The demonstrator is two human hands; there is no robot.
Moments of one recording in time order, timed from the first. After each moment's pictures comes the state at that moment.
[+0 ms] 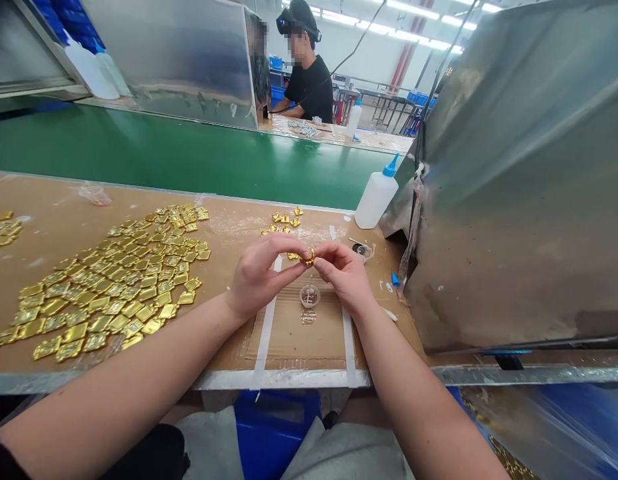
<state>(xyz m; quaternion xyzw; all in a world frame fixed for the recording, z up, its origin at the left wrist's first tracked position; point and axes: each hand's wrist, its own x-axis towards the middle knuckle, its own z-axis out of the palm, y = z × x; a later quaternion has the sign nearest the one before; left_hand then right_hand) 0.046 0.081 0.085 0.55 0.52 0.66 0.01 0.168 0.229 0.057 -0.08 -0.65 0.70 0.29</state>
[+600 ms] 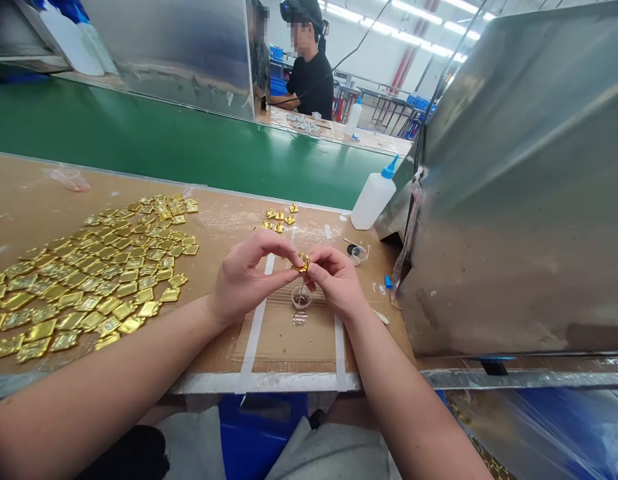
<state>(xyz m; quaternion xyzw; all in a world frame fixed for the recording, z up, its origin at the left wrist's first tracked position) 0.049 0.077 0.086 0.58 0.51 0.62 -0.09 0.171 0.222 0.062 -0.02 -0.60 0.75 0.26</state>
